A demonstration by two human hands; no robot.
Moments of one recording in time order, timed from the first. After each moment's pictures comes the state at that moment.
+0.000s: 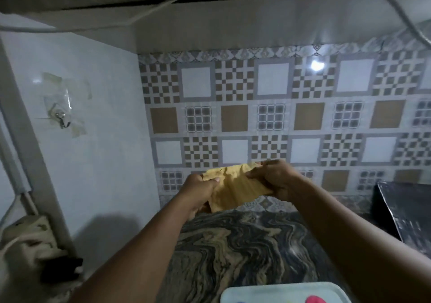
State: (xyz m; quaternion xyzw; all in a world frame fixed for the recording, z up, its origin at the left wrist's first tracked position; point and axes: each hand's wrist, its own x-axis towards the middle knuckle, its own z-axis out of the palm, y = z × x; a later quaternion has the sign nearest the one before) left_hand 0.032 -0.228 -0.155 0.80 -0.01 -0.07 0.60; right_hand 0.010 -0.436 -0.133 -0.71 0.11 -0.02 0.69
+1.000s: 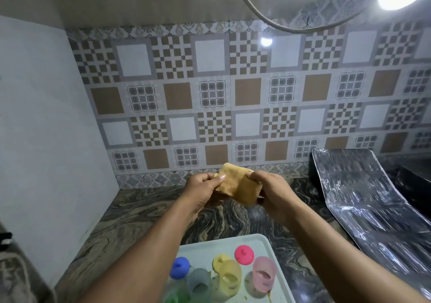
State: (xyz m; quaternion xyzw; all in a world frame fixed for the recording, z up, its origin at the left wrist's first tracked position) left_hand -0.069 -0.402 -0.207 0.72 -0.05 -0.15 0.68; right_hand -0.132 -0.575 -0.208 -0.62 0.11 -0.09 0.77
